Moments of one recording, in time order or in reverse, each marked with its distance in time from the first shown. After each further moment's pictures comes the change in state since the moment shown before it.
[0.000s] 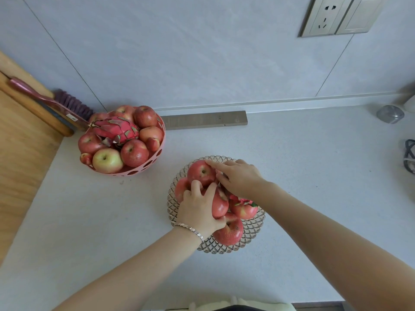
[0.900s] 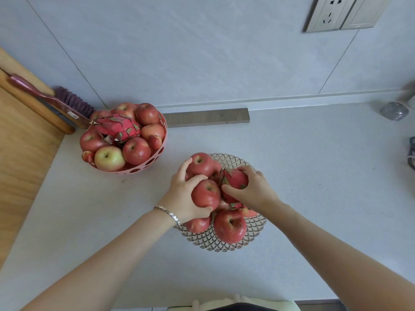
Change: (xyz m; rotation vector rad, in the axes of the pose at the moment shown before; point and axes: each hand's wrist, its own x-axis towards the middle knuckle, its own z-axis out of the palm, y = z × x) left_hand 0.016 -0.046 -0.023 -0.326 -0.051 0.090; right_hand -0.037 -0.003 0.018 0.633 0.134 0.440
